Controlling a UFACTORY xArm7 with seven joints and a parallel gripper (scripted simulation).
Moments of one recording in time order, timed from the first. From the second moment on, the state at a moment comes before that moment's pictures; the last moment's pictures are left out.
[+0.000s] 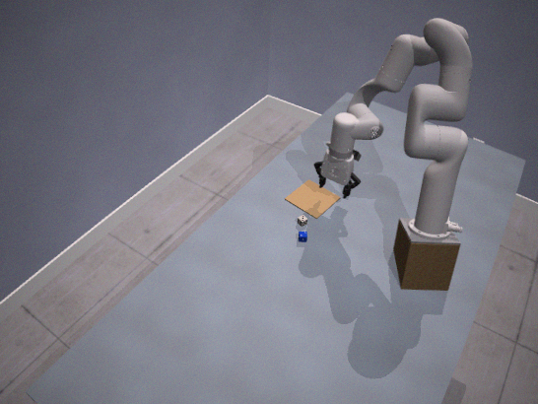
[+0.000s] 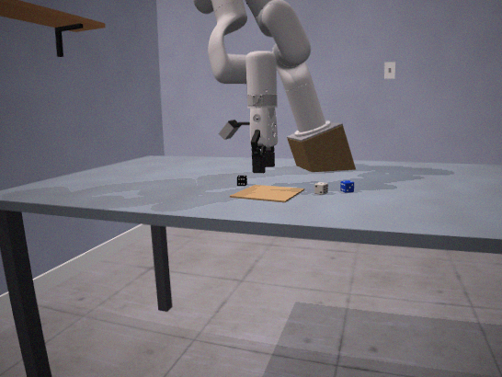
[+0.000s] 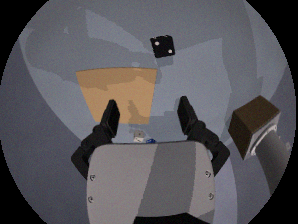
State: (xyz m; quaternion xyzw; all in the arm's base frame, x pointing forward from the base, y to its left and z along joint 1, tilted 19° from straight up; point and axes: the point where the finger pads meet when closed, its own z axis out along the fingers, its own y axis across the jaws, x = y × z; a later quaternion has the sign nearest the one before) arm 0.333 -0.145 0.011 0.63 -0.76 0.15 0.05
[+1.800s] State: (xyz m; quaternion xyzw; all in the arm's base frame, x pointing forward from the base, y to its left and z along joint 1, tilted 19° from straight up) arm 0.386 -0.042 -0.019 0.63 -0.76 0.16 0.06
